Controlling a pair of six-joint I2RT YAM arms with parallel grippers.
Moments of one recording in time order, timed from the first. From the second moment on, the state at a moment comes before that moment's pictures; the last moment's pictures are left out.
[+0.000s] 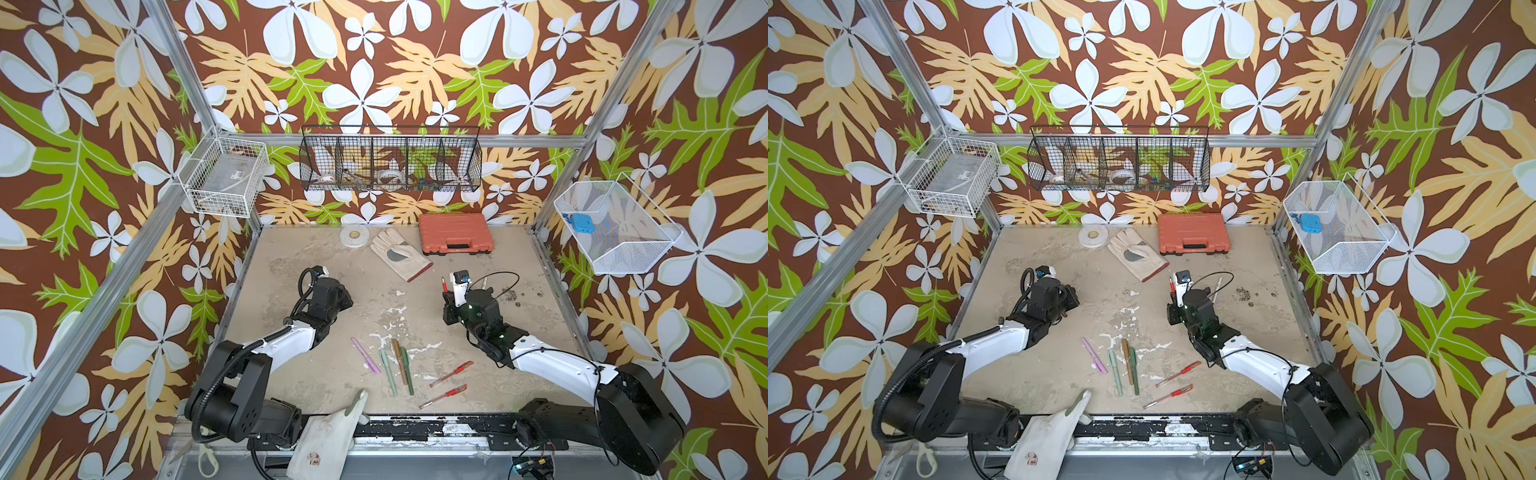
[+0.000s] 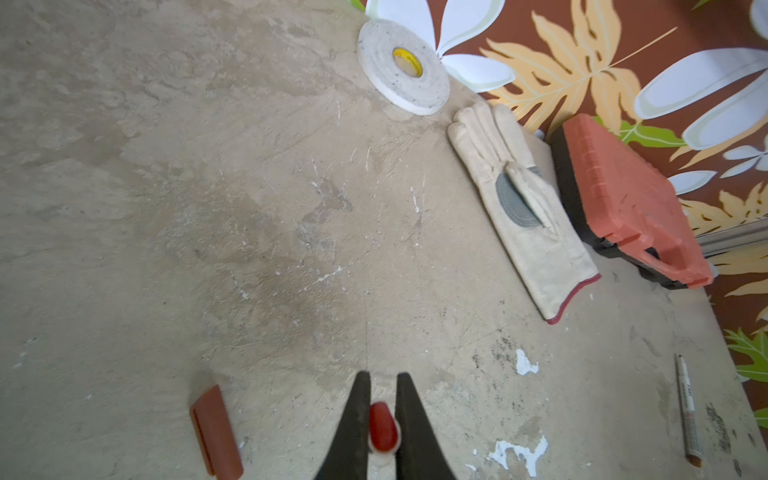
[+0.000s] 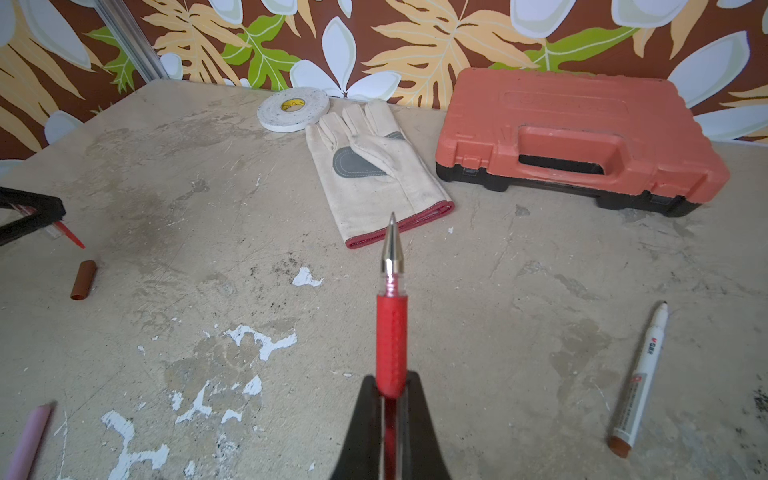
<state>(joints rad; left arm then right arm) -0.34 1.43 0.62 0.21 -0.16 -0.69 0.55 1.26 0.56 0.26 0.18 0.16</state>
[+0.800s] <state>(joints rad) -0.25 1.65 0.68 0.23 -0.07 -0.67 0.55 1.26 0.56 0.24 0.17 0.18</state>
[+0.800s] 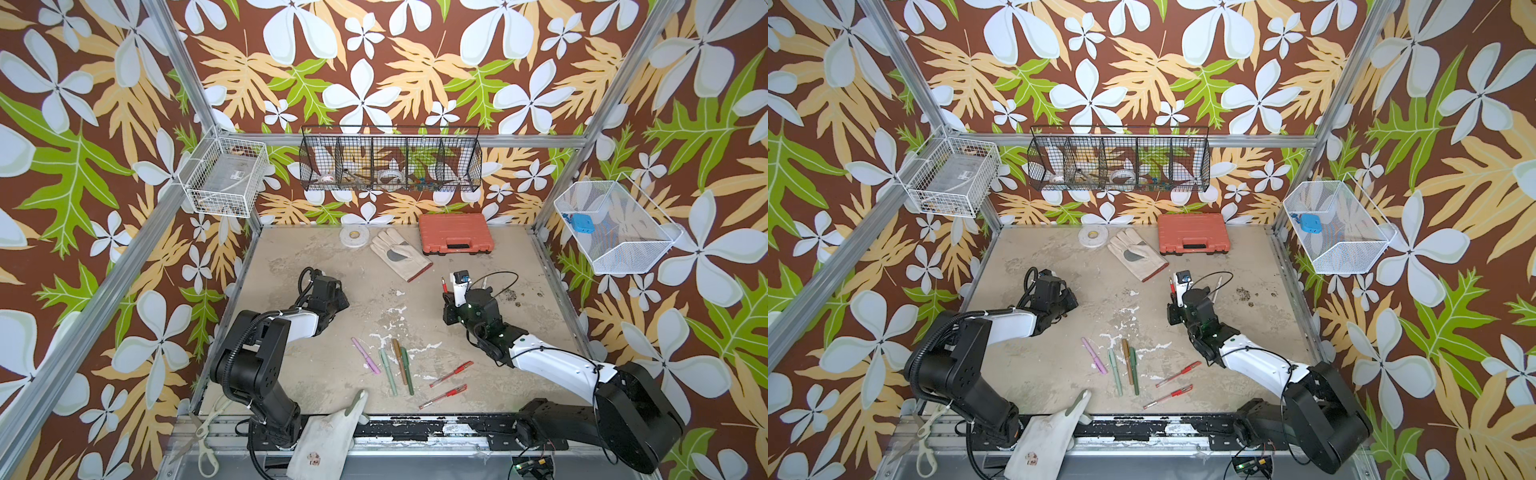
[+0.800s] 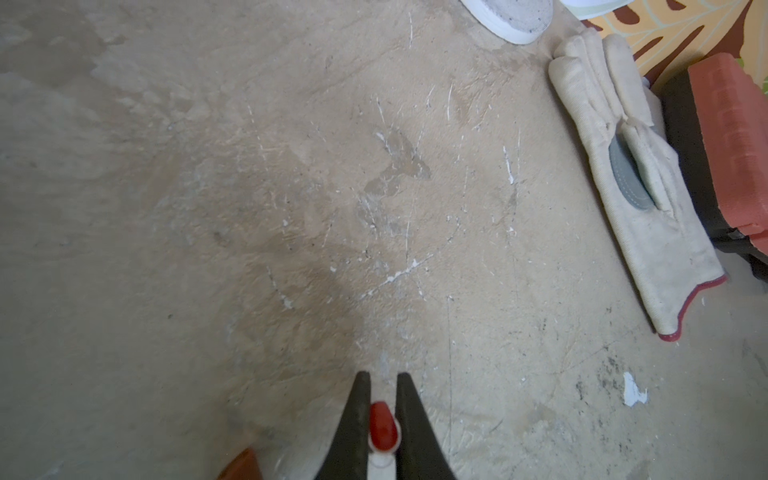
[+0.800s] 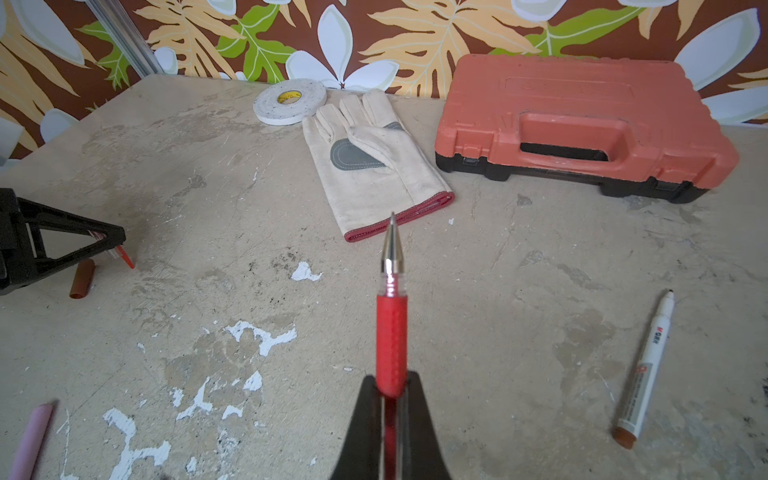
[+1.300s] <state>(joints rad) -0.24 1.61 0.67 0.22 -0.06 -0.66 0.52 1.23 0.55 0.24 0.17 0.19</state>
